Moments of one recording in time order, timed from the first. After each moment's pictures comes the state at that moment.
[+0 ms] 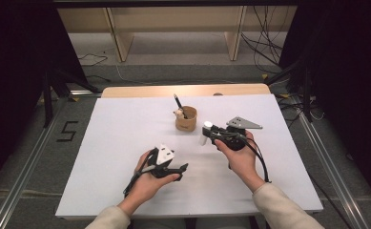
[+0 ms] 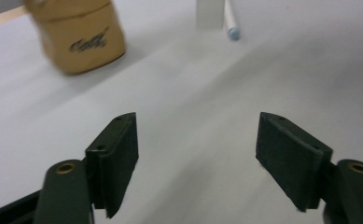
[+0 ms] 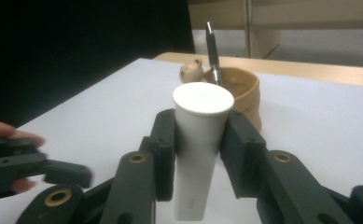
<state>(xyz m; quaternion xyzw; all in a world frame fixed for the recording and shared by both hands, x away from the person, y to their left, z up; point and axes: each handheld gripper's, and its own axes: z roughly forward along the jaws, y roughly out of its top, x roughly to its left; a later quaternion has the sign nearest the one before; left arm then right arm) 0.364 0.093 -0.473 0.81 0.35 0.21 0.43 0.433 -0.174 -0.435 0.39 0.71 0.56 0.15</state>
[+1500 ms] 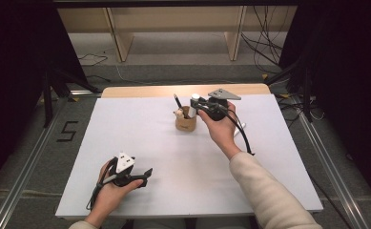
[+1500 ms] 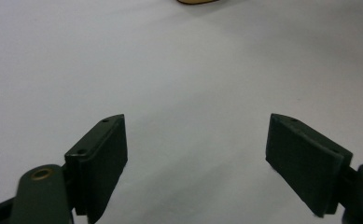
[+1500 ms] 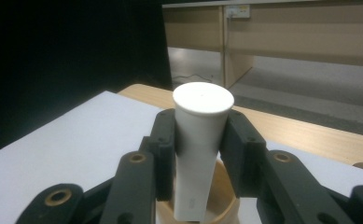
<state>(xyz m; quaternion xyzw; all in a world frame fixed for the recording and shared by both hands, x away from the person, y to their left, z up) 0.343 0.182 -0.486 0.78 0.43 0.23 0.40 0.513 -0.126 -0.404 0.39 0.70 0.55 0.22</state>
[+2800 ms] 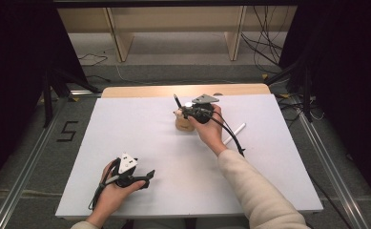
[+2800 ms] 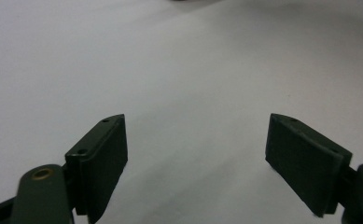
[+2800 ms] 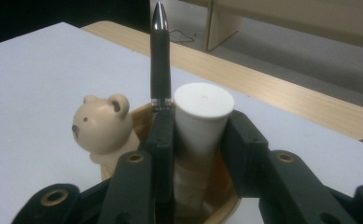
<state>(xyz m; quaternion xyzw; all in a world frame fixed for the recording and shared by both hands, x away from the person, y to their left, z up) 0.342 0.177 -0.490 0.78 0.42 0.22 0.40 0.544 -0.094 -0.453 0.38 0.77 0.45 0.25</state>
